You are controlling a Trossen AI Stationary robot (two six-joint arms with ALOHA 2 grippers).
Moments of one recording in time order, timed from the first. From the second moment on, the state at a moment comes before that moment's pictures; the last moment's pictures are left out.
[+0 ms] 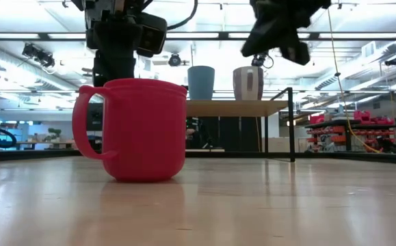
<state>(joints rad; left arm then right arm) -0.12 1.54 1.07 -0.60 0.23 -0.65 0.22 1.39 1.01 -0.38 0.26 0.90</state>
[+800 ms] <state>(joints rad) -0.12 1.54 1.07 -0.58 0.23 -0.80 0.28 1.49 1.01 -0.70 0.35 0.90</state>
